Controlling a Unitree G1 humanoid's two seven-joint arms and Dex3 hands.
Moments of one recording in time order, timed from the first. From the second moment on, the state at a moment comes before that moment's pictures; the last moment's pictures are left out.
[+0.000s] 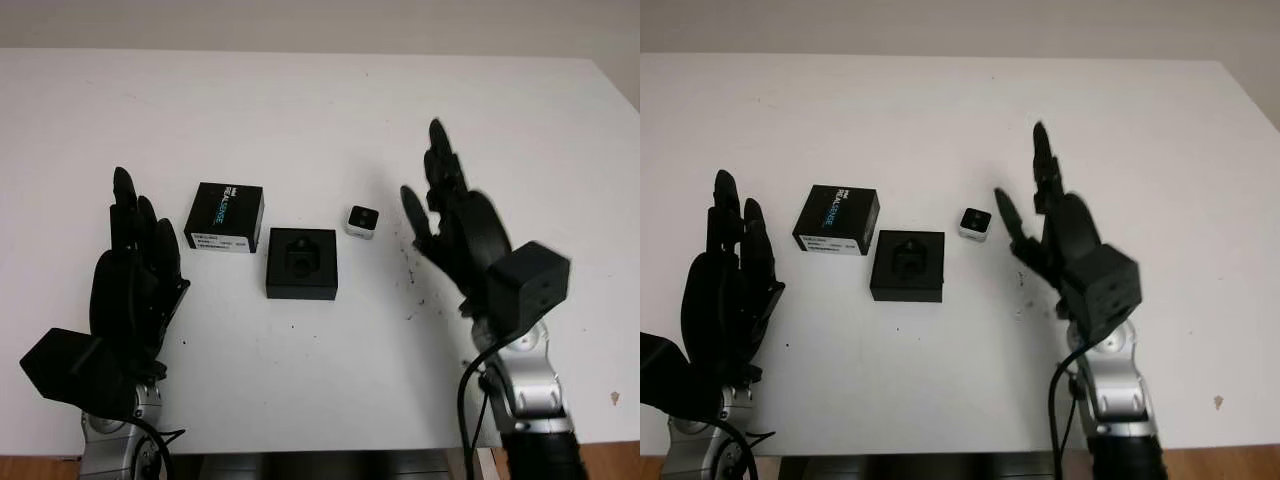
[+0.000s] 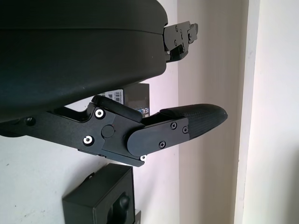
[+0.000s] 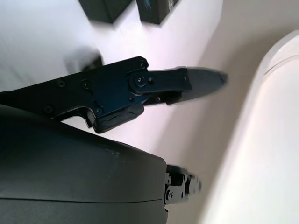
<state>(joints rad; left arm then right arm) 0.08 0.08 0.18 -0.22 -0.13 -0.12 -0.03 -0.40 -0.29 -0.09 0.02 -0.03 -0.07 0.20</state>
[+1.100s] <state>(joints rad) 0.08 0.08 0.18 -0.21 -0.12 -0.13 -0.03 -1.01 -0.73 0.36 0.79 -0.78 -0.84 0.06</state>
